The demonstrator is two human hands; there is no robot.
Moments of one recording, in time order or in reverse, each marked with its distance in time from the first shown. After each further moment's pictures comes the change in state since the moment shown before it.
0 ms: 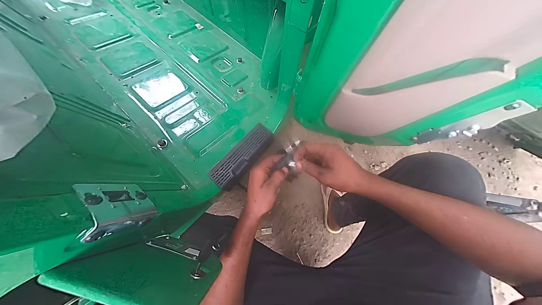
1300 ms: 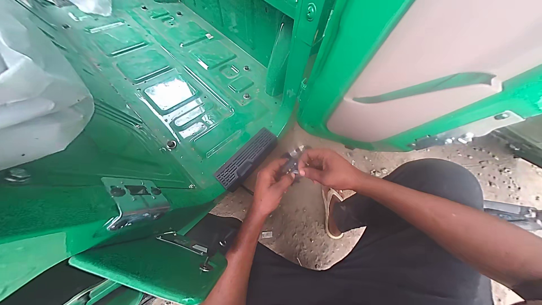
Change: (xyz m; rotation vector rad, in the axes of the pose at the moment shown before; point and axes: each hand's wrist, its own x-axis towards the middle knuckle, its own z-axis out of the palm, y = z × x) left_hand 0.001 -0.005 0.003 -0.037 -0.039 0.002; right_hand 0.005 0.014 0.005 0.304 -0.139 0.134
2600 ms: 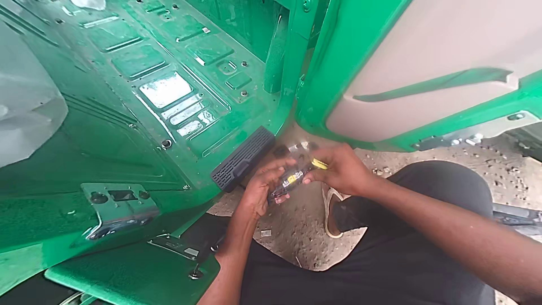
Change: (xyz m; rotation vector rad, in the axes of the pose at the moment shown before) left_hand 0.006 0.016 -0.009 -0.565 -0.130 -0.445; right_hand -0.012 -0.016 -0.015 -0.409 0.167 -0.201
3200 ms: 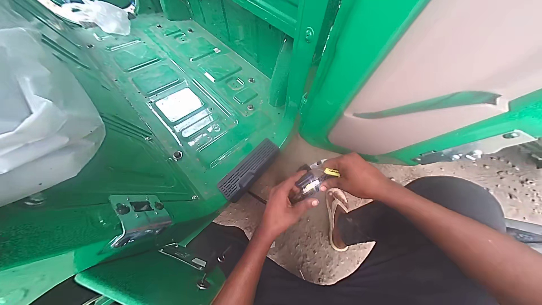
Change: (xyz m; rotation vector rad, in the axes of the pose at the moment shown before) left_hand 0.005 -0.032 0.018 0.956 0.123 0.481; right_hand 0.006 0.012 -0.030 -0.315 -0.288 0.297
